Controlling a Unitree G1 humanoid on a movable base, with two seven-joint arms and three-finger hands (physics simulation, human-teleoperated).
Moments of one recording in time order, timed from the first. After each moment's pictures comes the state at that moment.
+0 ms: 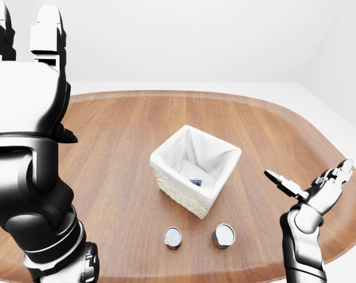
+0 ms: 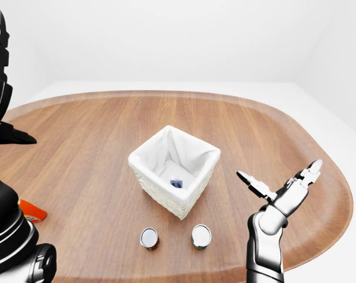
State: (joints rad) left arm -0.58 0.36 0.26 -0.65 1.48 0.09 -0.70; right arm 0.01 -0.07 -0.37 -0.07 0.05 -0.09 -0.52
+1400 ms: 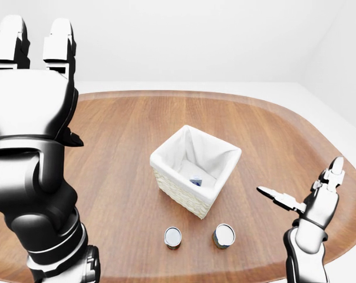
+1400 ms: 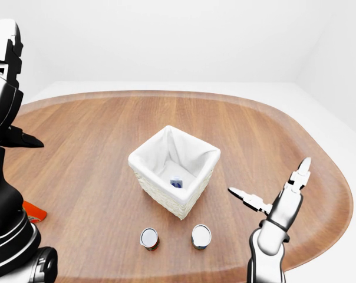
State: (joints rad) left arm -0.56 0.35 0.25 -0.64 1.45 0.09 -0.70; right arm 0.18 -0.01 -0.34 -0.24 -0.16 -0.09 -0.38
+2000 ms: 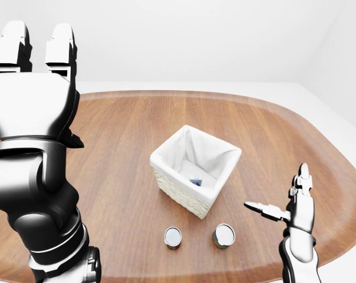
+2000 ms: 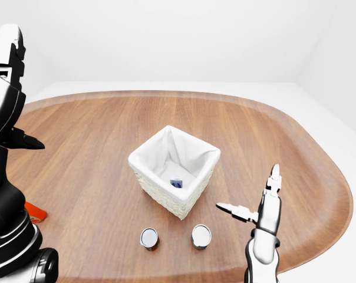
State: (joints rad) left arm -0.55 0.34 0.24 -0.64 1.47 0.09 -0.70; right arm 0.25 0.01 -0.30 -0.19 -0.15 -0.09 -0.17
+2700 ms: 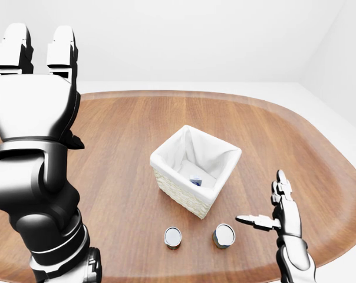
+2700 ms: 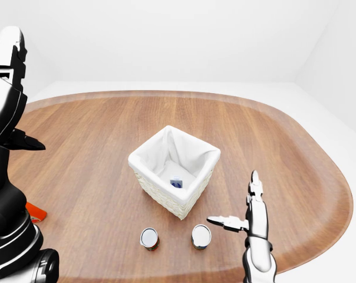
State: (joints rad) left arm -0.54 0.33 0.24 -0.64 1.48 0.09 -0.70; right arm 0.30 0.02 -0.28 -0.15 -0.09 -0.09 0.03
